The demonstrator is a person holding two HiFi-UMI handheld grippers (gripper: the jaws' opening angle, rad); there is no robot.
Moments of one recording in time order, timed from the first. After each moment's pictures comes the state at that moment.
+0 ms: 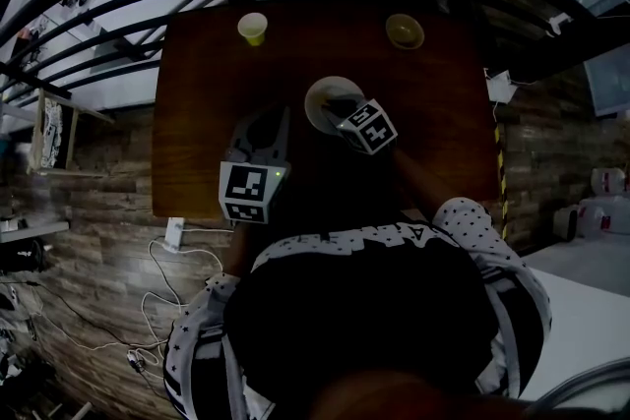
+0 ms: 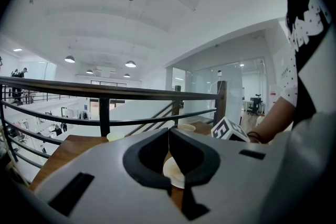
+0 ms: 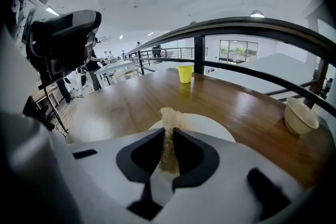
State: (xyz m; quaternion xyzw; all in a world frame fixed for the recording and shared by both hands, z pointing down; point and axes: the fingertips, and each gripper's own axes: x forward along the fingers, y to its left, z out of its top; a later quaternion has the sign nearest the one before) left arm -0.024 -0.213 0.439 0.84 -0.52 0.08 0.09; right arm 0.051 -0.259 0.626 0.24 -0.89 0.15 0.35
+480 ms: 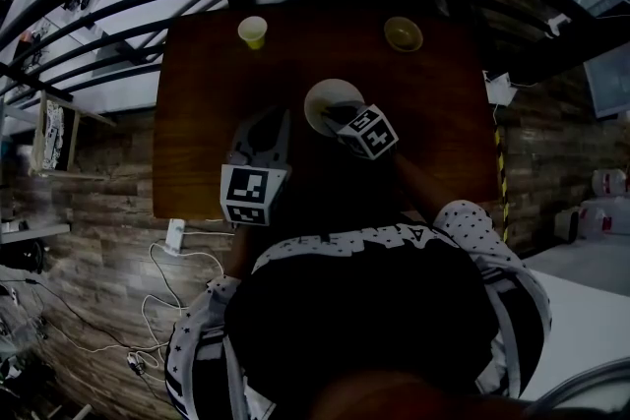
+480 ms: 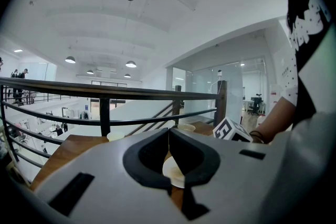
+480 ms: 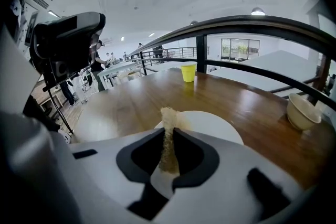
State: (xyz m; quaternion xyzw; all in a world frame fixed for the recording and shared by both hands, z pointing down) left arm -0.020 -0.208 0.439 0.84 -0.52 0.08 0.09; right arm 0.053 -0.245 0.625 0.22 -0.90 0.16 0.35
